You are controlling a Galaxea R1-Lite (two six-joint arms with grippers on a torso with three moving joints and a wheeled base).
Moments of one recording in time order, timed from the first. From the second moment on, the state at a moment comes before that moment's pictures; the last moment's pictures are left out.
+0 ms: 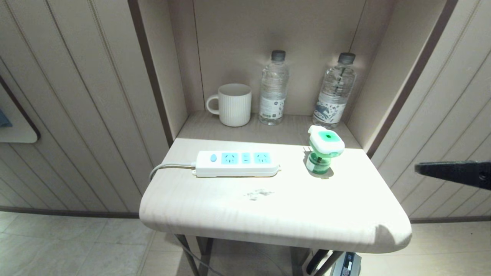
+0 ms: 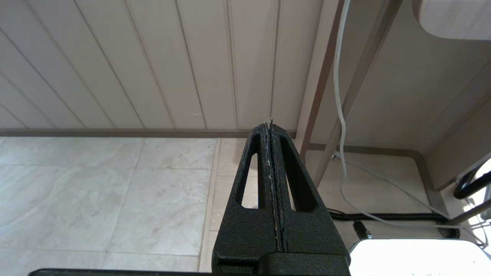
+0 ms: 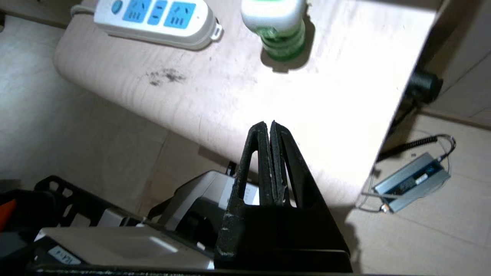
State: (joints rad) left arm 0.00 0.00 -0.08 0.23 -0.01 0.04; right arm 0.63 1.08 -1.16 0.45 -0.09 0.33
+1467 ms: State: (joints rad) left arm 0.00 0.00 -0.08 0.23 -0.01 0.04; right arm 0.80 1.45 -0.65 -1.02 -0.65 -0.01
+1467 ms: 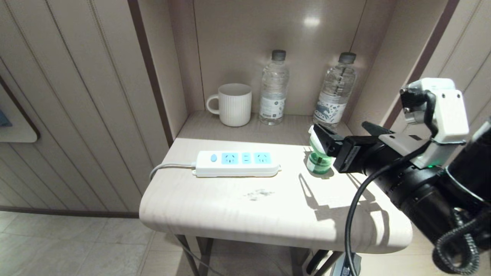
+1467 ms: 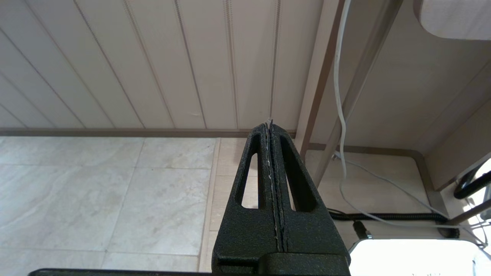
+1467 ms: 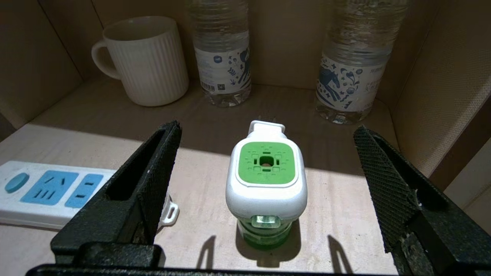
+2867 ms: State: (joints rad) left arm 0.00 0.00 -0.08 0.23 -0.01 0.04; right arm 0.66 1.68 -0.69 -1.17 -0.51 -0.04
